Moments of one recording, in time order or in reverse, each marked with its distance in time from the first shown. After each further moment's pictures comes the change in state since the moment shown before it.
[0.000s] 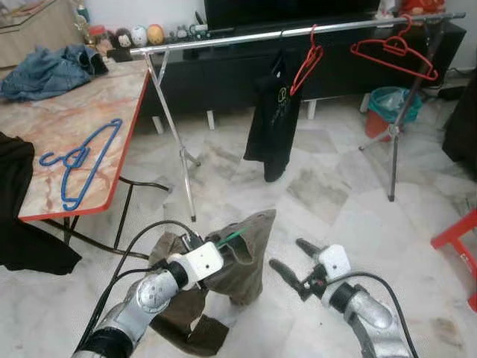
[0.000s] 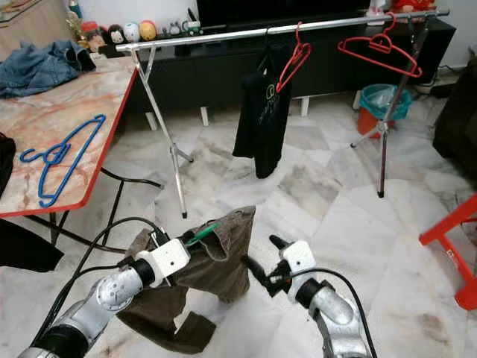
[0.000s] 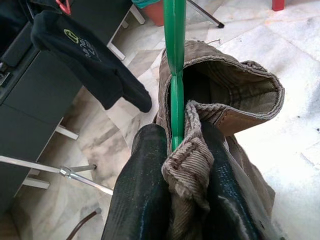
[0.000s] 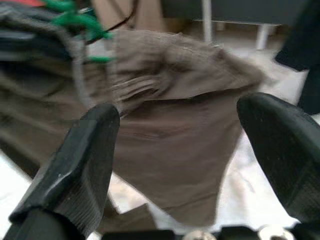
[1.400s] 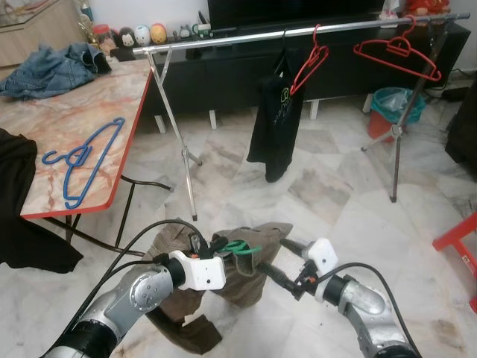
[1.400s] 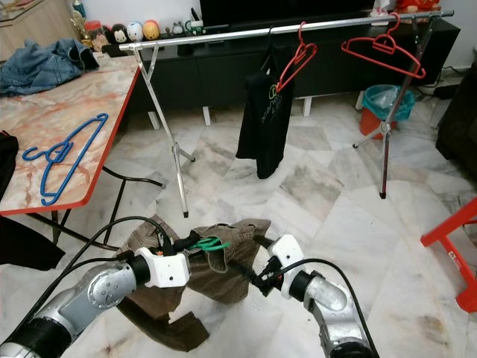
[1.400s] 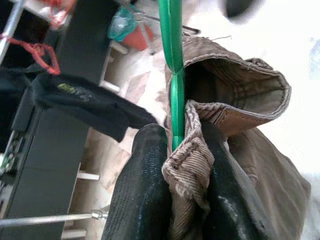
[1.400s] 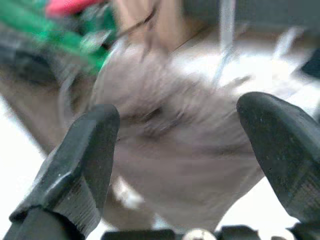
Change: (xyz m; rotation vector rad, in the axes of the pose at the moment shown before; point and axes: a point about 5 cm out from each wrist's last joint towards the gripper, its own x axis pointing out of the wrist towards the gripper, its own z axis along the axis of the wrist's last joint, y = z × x) left arm -0.006 0.009 0.021 0.277 -0.100 -0.116; right arm 0.011 -0.013 0.028 -0.034 -0.078 -0.007
